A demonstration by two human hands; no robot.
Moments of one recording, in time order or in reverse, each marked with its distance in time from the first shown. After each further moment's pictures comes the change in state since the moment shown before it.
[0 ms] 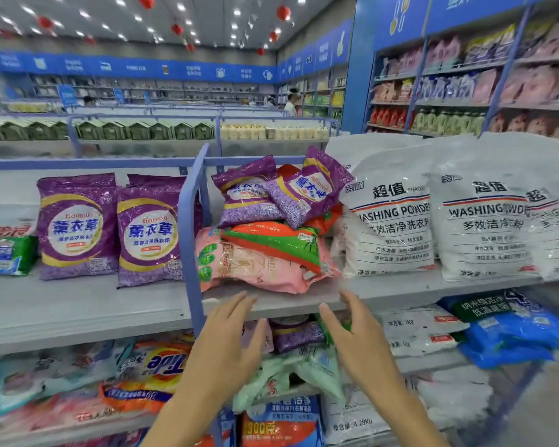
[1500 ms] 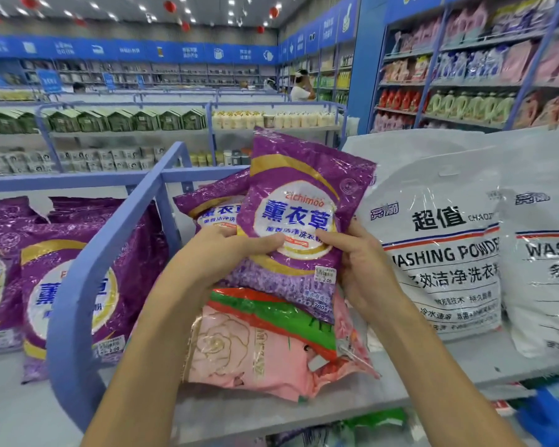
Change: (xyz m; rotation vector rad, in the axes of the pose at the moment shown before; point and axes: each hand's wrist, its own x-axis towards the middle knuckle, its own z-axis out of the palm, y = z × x) left_hand 0.264 0.029 -0.036 -0.706 -0.218 -0.506; right_hand 0.258 -0.065 0.003 1.134 -0.145 0.060
